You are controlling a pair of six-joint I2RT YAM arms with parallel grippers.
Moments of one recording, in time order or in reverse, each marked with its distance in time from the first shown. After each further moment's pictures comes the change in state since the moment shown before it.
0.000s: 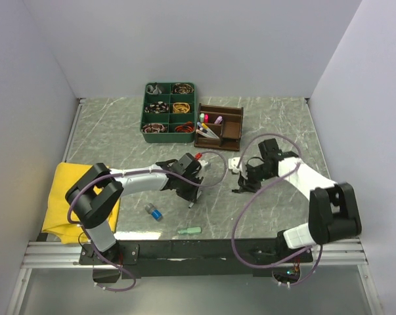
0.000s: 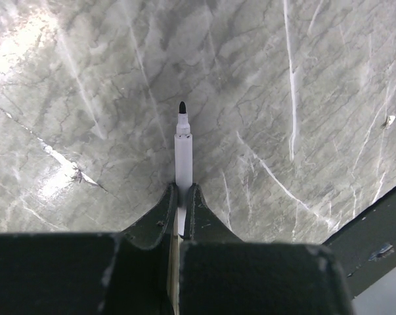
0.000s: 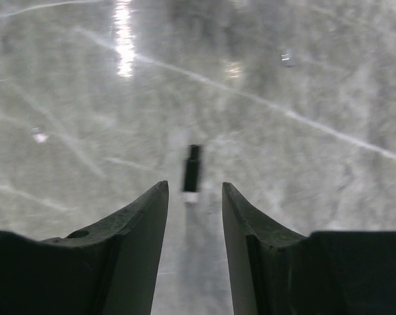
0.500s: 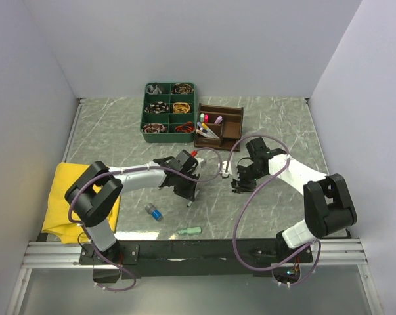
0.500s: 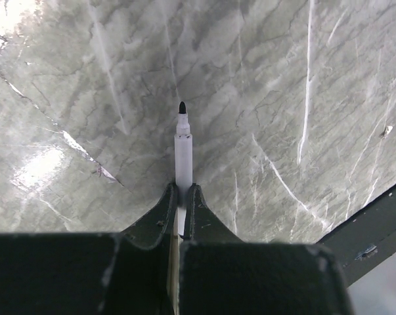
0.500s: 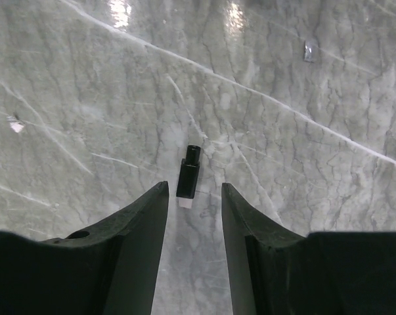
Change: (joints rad) left arm 0.048 0.005 0.006 -0.023 0.034 -0.041; right arm 0.123 0.105 0.080 0.000 0.178 0.018
